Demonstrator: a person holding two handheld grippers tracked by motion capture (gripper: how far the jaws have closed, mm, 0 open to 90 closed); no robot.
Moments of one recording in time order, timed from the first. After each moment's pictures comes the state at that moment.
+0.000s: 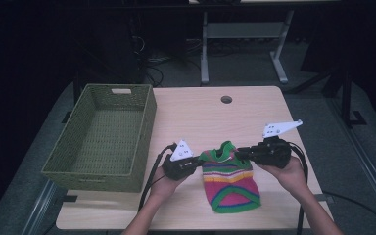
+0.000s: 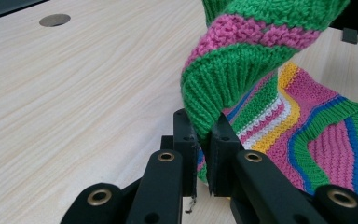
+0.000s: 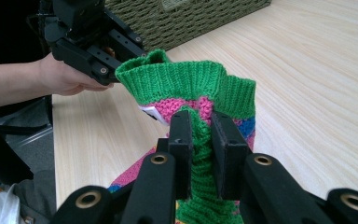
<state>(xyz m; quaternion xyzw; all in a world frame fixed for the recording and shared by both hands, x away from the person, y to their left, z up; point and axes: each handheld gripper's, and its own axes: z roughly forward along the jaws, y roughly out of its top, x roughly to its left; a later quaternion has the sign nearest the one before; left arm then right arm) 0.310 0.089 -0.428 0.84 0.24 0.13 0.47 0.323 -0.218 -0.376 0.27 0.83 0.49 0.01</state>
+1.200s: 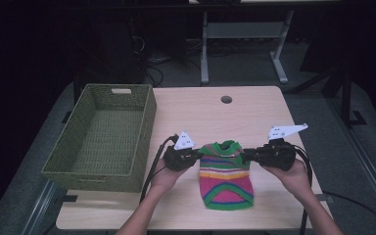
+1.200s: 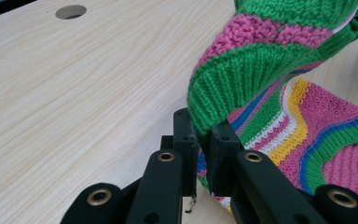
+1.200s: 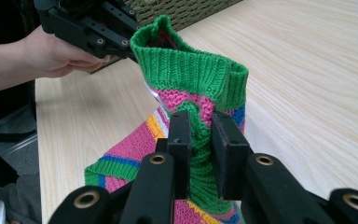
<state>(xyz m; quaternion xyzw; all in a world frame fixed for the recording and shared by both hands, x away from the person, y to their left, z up) 0.331 0.086 -0.418 0.85 0.27 0.13 0.44 0.321 -0.232 -0.388 0.30 0.83 0.48 0.02</state>
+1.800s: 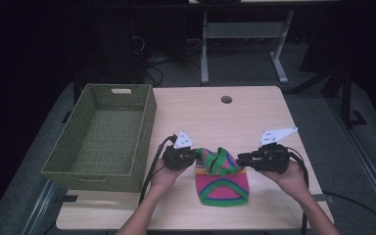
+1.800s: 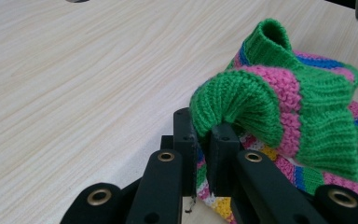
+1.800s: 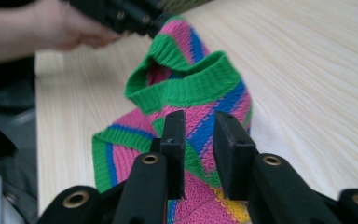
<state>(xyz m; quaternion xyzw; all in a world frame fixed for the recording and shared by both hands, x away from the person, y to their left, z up) 0.338 0.089 -0.427 0.85 0.28 0.13 0.43 0.318 -0.214 -0.397 0.26 0.86 0.44 0.03</state>
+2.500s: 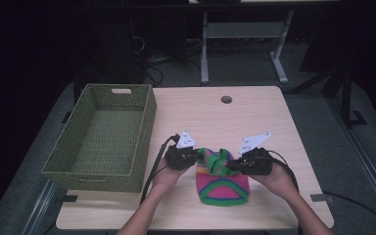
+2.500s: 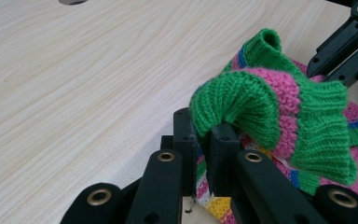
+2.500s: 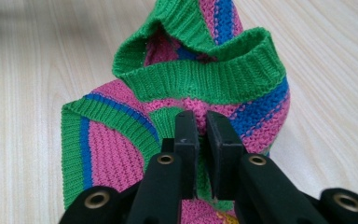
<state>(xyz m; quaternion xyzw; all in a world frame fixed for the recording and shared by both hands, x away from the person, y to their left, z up) 0.338 0.082 -0.426 0.85 0.28 0.13 0.42 0.323 -0.177 -0.416 0.22 0.90 0.37 0.05</state>
